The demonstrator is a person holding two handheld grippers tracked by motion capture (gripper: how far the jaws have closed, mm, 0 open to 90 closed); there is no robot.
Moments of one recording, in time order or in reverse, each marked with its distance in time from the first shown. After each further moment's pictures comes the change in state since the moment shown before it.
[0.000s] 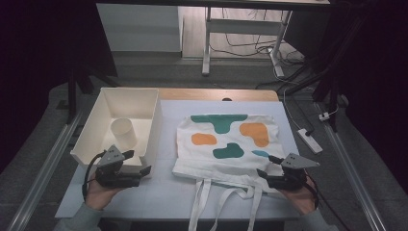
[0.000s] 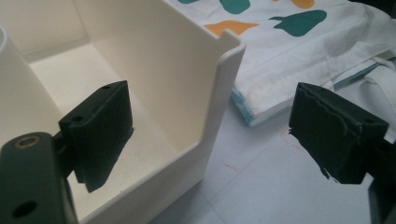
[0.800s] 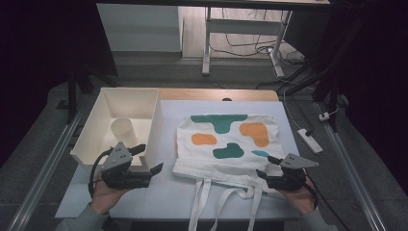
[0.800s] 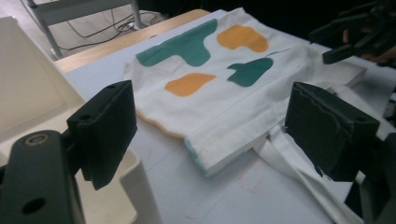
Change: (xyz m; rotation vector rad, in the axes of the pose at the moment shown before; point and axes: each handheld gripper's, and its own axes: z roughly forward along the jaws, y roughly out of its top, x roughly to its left) left arm -0.043 0.042 -0.017 -0.119 -0.050 0.097; right arm 0.000 -0.002 0.003 0.002 0.012 0.007
